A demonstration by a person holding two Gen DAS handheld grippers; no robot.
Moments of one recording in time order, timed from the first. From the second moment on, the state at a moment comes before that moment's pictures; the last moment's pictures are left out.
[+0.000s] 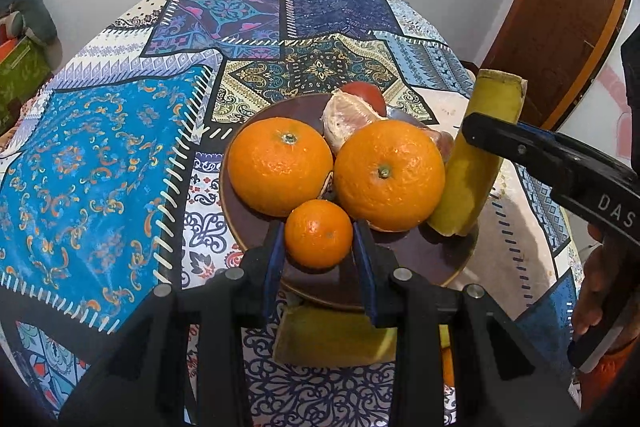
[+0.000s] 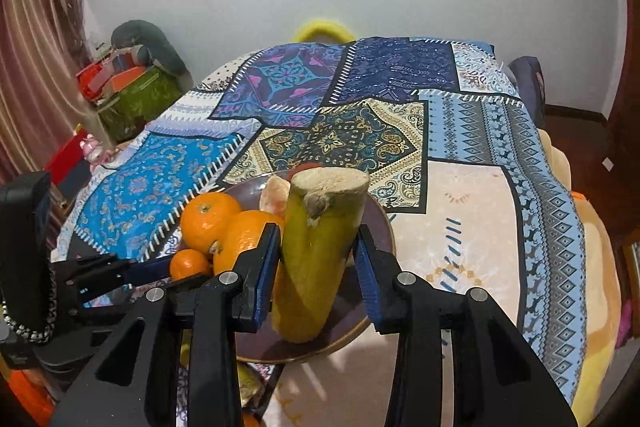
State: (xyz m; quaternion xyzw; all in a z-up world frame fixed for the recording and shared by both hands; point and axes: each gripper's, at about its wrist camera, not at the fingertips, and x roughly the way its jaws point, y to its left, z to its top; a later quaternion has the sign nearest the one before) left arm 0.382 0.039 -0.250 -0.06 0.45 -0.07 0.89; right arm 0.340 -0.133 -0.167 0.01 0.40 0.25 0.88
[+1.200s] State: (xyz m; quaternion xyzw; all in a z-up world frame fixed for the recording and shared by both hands) left arm 0.340 0.039 -0.215 -0.05 0.43 -0.05 0.90; right arm 0.334 -0.151 -0.188 -0.03 0.45 0.24 0.86
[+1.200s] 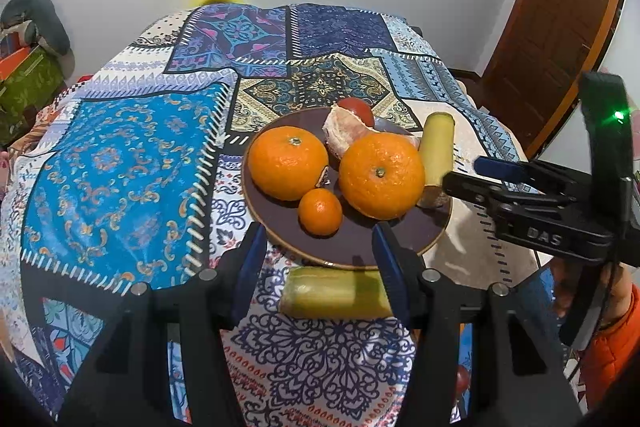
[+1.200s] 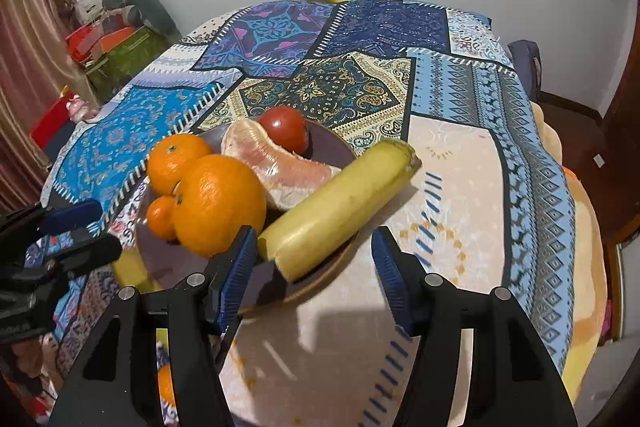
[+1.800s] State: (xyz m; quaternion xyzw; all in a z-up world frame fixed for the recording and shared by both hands) left arm 0.268 0.046 -0.193 -0.04 0.43 -0.04 0.90; right arm 0.245 -0.145 -0.161 -0.04 0.43 0.26 0.86
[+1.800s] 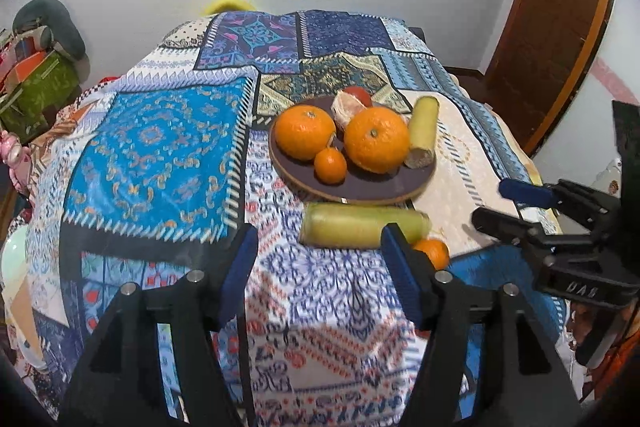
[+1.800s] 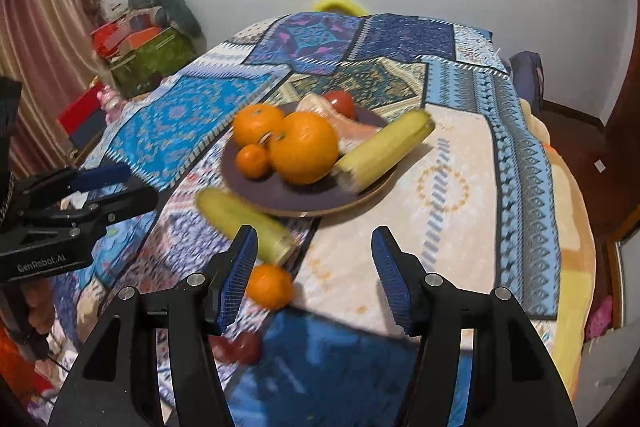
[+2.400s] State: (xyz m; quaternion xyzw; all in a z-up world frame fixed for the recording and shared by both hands) left arm 0.268 0.043 -0.238 -0.06 0.48 -0.04 0.87; right arm 0.246 -0.109 -0.222 -0.04 0.50 0.28 0.82
